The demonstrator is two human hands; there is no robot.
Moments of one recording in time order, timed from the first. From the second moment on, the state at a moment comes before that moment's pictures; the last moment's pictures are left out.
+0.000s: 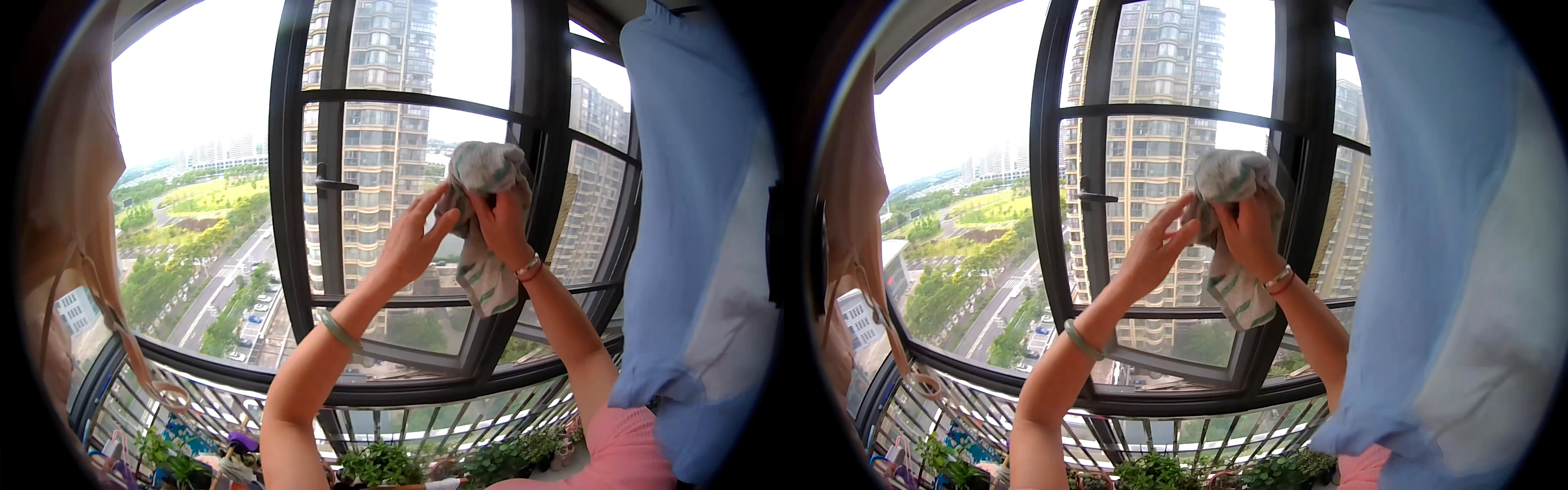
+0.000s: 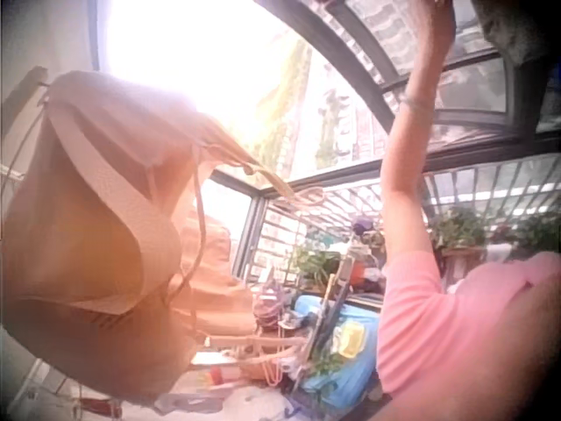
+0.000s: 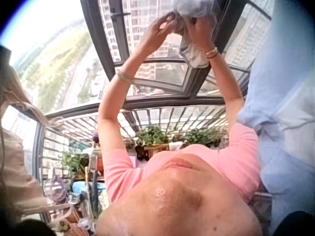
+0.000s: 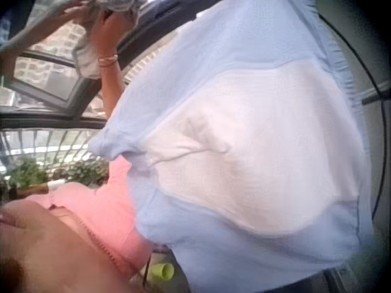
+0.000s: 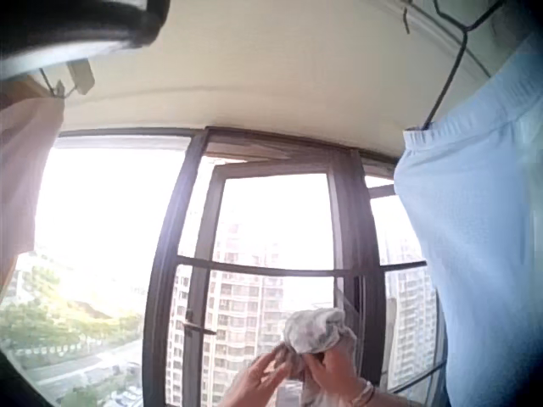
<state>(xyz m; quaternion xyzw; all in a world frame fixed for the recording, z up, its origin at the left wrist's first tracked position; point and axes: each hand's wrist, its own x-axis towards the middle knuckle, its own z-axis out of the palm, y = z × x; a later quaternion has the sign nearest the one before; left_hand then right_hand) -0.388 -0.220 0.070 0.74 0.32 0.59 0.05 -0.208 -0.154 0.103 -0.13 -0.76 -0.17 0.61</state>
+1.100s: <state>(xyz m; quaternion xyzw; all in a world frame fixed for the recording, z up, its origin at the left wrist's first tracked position) -0.358 -0.107 0.249 0.68 0.34 0.47 -0.45 -0.160 -0.147 0.233 -0.21 -0.74 -0.42 0.48</state>
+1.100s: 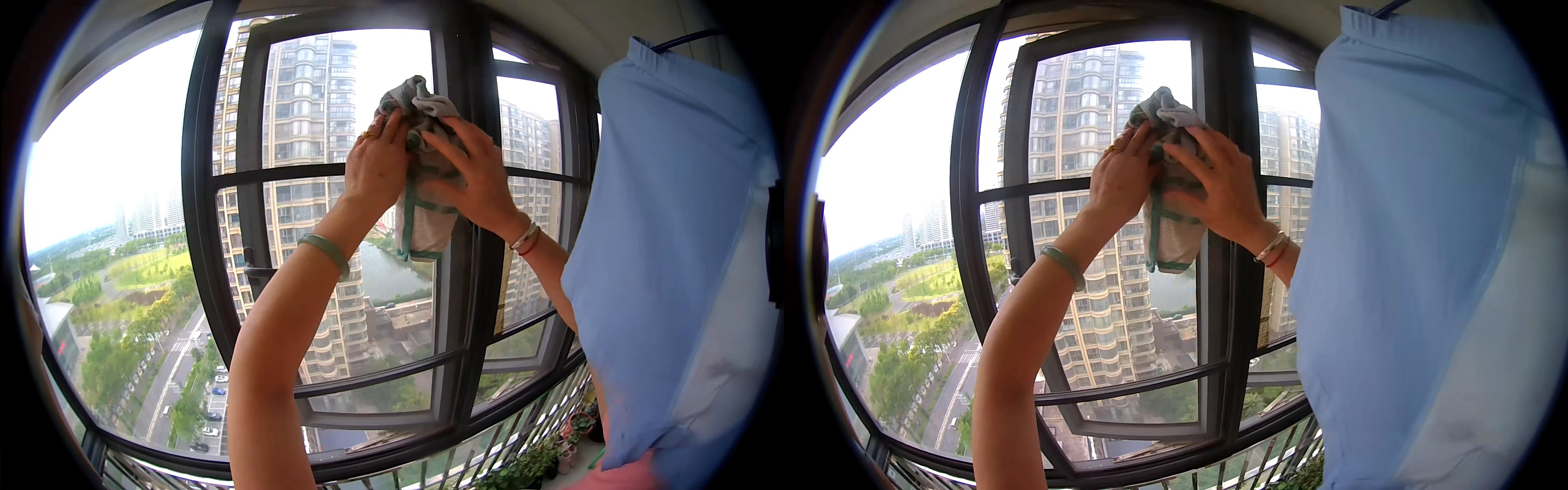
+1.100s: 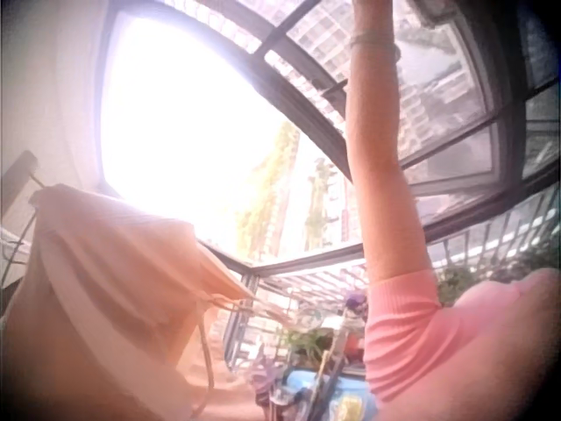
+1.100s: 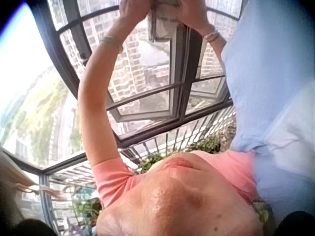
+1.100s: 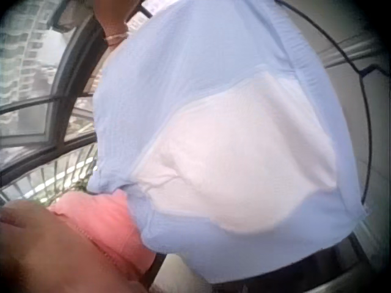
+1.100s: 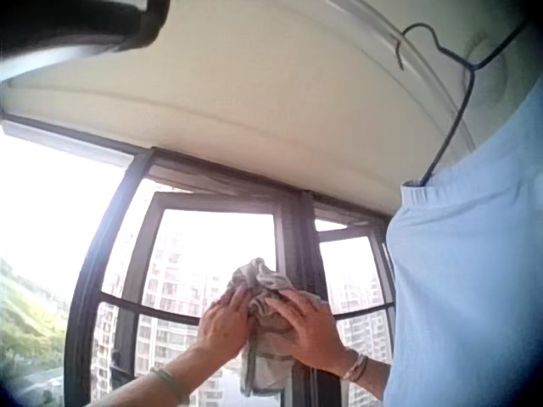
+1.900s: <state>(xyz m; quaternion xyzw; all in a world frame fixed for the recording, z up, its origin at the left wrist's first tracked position) -0.376 -0.109 0.254 0.69 0.38 0.32 -0.53 -0.160 -0.044 0.270 -0.24 -0.61 -0.41 0.64</state>
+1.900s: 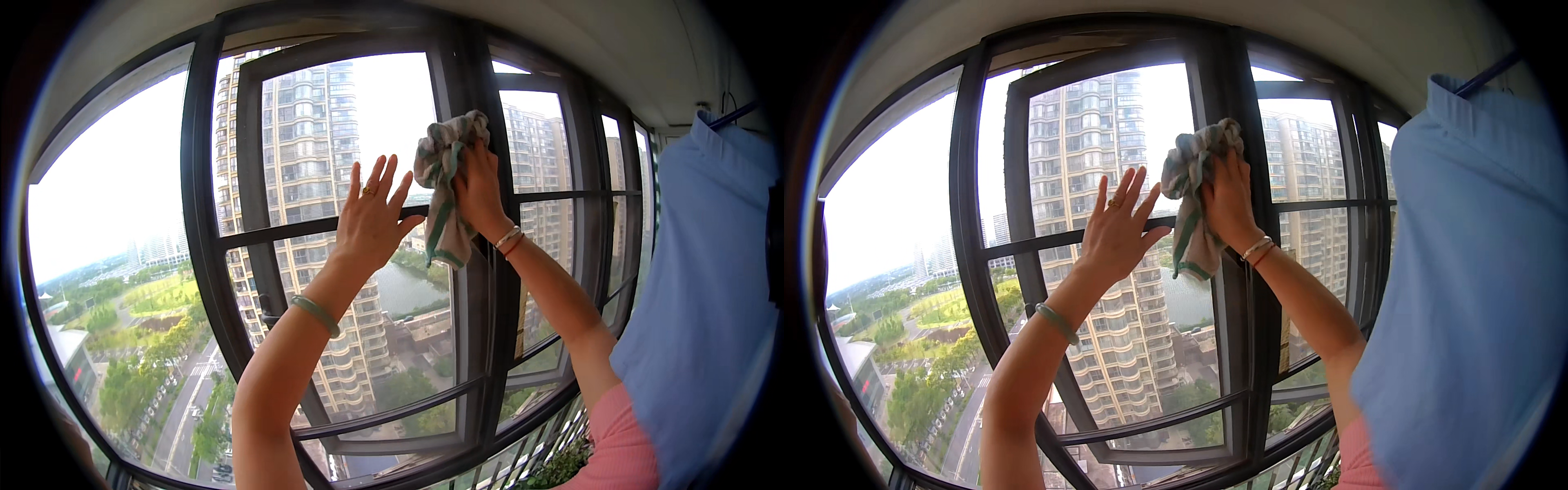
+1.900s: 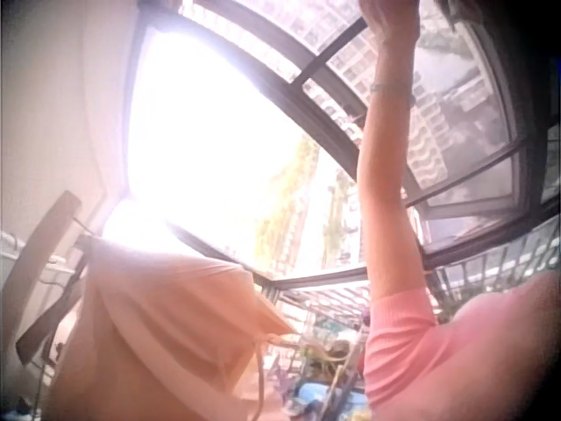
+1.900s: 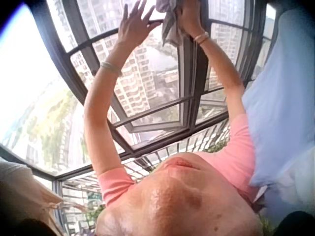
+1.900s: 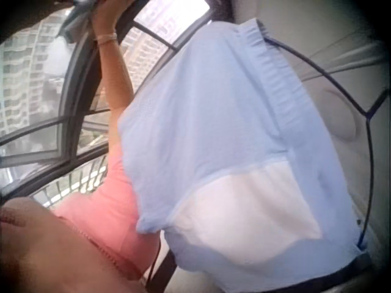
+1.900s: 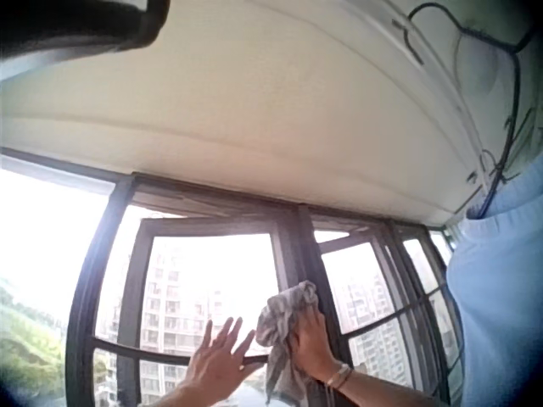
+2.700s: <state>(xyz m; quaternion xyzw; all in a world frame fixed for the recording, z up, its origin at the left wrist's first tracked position) -0.375 -0.118 0.256 0.71 0.33 0.37 -0.49 -0.129 -0.041 0.338 -0.17 -0.63 -0.40 0.64</state>
